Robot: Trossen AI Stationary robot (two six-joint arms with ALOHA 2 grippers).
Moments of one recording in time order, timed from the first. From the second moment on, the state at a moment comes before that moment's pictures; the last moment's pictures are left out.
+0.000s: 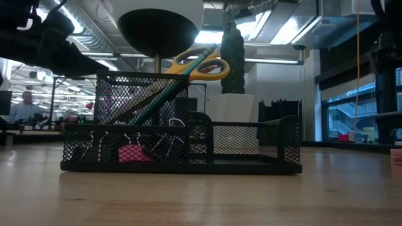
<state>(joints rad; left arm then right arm) -0.09 0.11 0.06 -0.08 -0.52 -0.02 0.73 1.60 0.91 -1.12 0.16 1.30</state>
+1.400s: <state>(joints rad) -0.09 0.11 0.06 -0.08 -0.52 -0.03 0.73 1.69 0.89 -1.10 0.16 1.27</state>
